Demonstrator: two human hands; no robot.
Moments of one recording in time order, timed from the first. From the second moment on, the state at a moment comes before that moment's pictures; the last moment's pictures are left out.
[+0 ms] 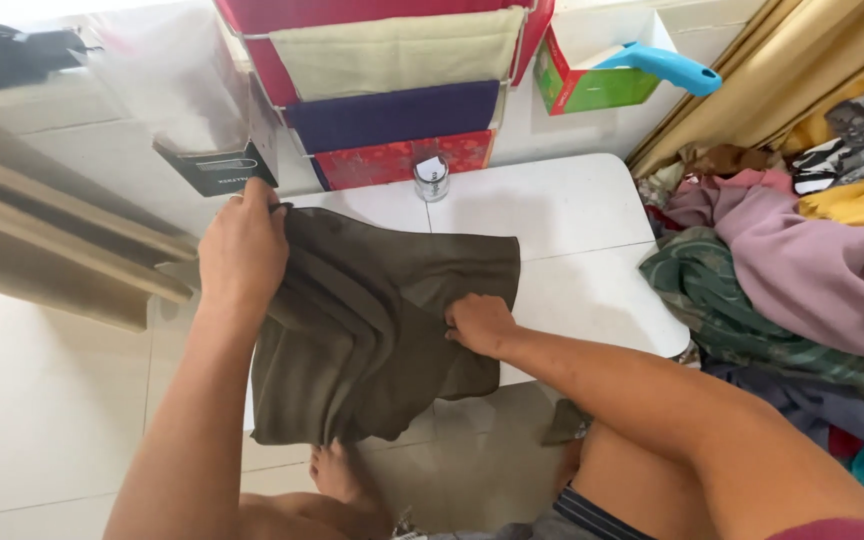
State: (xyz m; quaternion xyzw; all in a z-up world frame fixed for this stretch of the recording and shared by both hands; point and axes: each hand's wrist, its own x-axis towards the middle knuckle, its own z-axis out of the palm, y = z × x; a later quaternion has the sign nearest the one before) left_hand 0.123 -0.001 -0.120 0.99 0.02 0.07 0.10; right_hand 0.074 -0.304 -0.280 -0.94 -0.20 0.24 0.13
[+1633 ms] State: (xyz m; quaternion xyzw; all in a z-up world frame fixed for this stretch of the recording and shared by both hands) left_hand 0.134 0.056 -0.151 0.99 0.09 -0.07 0.12; right_hand 0.179 -0.409 -0.278 -0.90 0.09 0.20 0.38
